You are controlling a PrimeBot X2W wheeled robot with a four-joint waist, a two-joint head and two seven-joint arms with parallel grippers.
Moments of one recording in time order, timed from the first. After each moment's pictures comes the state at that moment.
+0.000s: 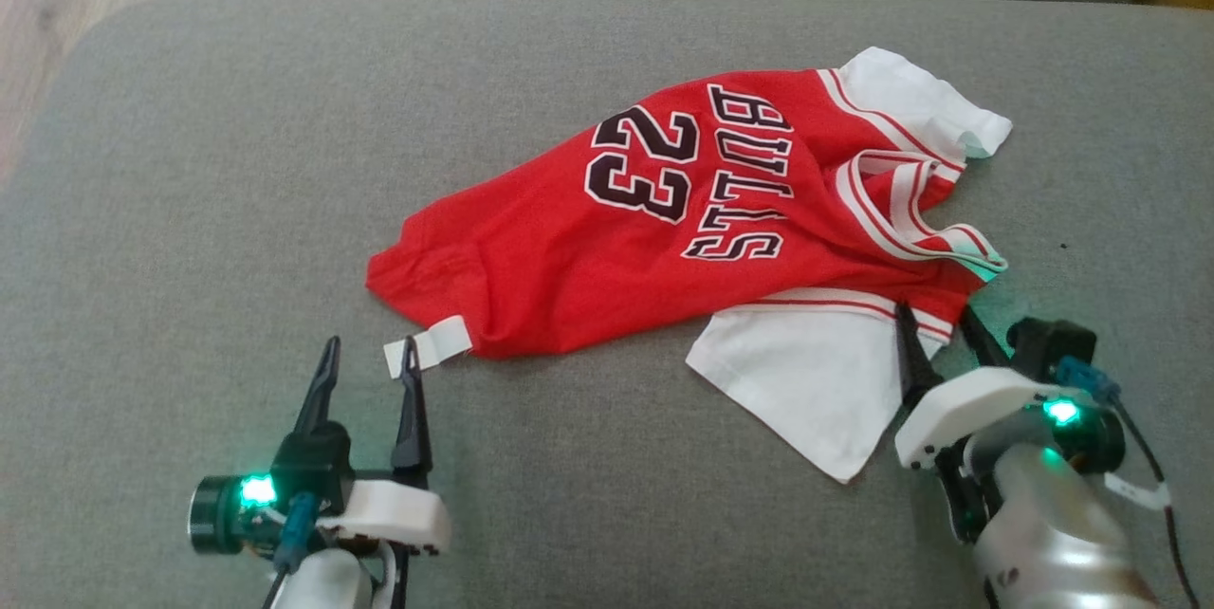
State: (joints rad) left arm -0.14 0.05 -0.19 0.44 -0.10 0.10 -0.26; right arm -0.45 -0.06 0.02 1.02 0.20 0.13 -0.26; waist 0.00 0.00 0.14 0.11
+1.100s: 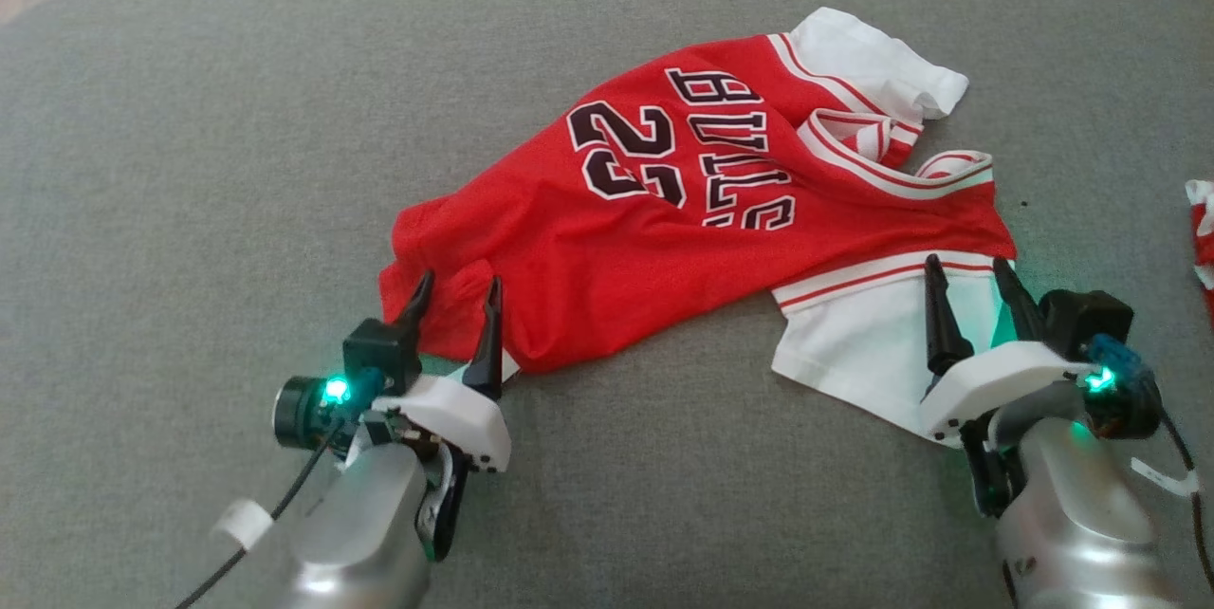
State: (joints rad) left arm -0.47 0.04 -0.50 0.80 -0.42 0.04 -0.26; right arm -0.43 -0.07 -0.06 0.86 0.09 0.13 -0.26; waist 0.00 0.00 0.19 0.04
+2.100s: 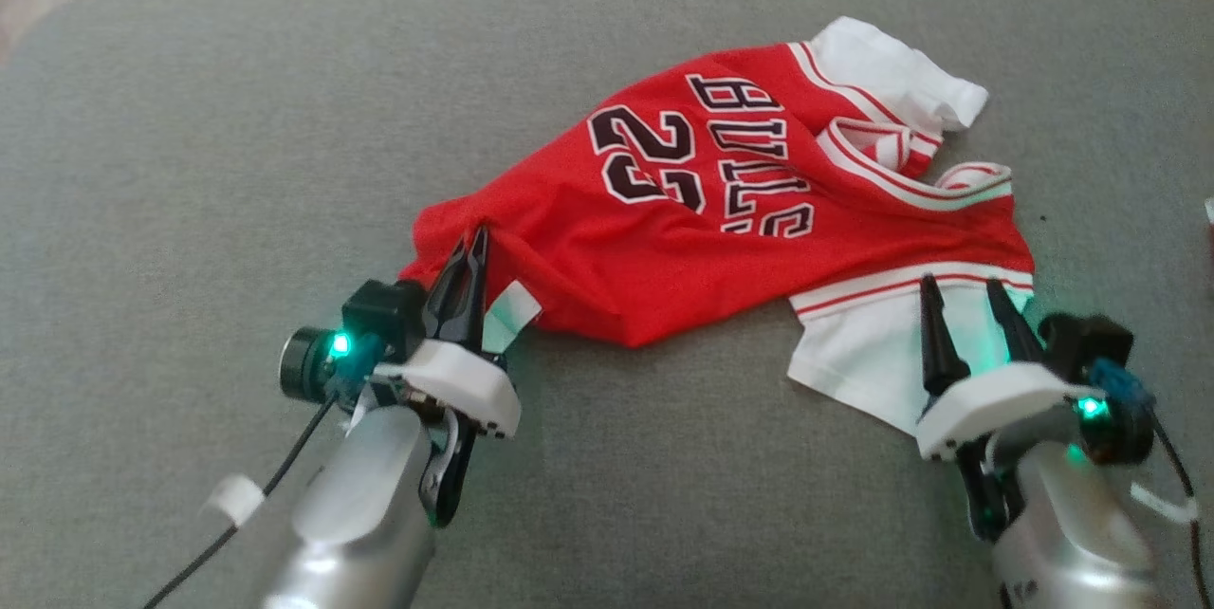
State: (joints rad) left arm -0.53 0.04 -0.48 0.77 -0.40 0.00 -0.26; right arm -0.38 -0.07 -0.02 0.82 0.17 0.13 -0.26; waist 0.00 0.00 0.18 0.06
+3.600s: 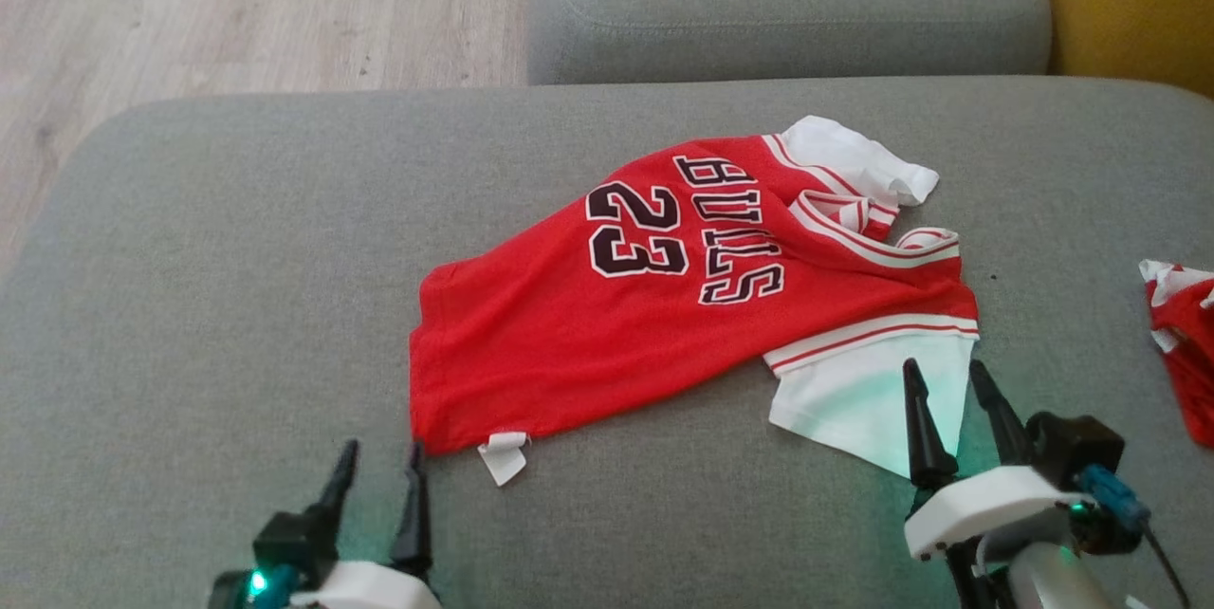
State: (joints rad) left arm -0.05 0.05 -0.17 0.54 -0.22 -0.05 -0.26; right arm -0.11 -0.05 0.03 0.56 0.20 0.13 -0.26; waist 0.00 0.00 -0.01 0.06
